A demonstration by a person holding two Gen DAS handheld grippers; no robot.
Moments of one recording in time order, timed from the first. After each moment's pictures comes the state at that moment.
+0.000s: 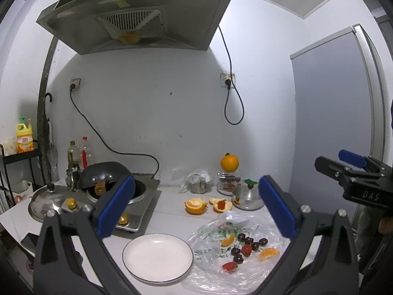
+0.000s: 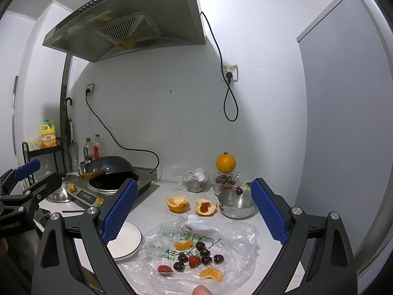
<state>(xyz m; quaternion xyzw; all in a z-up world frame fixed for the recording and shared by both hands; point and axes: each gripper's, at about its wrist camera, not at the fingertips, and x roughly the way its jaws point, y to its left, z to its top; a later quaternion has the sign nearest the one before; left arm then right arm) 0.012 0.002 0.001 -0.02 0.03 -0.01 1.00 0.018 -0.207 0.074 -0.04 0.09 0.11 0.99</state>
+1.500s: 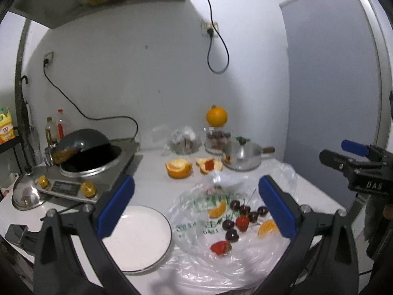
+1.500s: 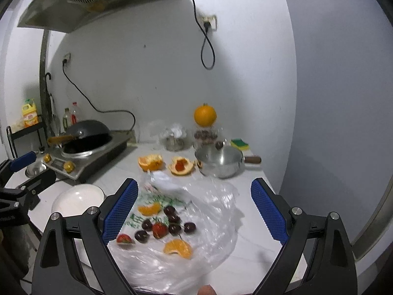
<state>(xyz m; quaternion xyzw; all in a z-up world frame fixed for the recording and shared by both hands) 0.109 -0.049 -0.076 0.02 0.14 -0.04 0.99 0.084 -0.268 -0.013 -0.03 0.20 0.08 0.98</state>
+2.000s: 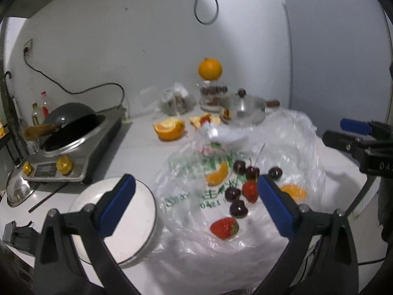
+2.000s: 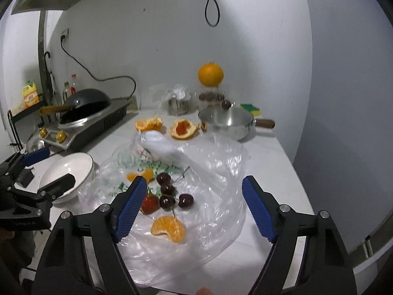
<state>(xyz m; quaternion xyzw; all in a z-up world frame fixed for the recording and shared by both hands) 0.168 -0.077 -0.150 0.07 0.24 -0.05 0.97 0.129 -0.278 -0.077 -0.03 0.28 0.11 0.95</state>
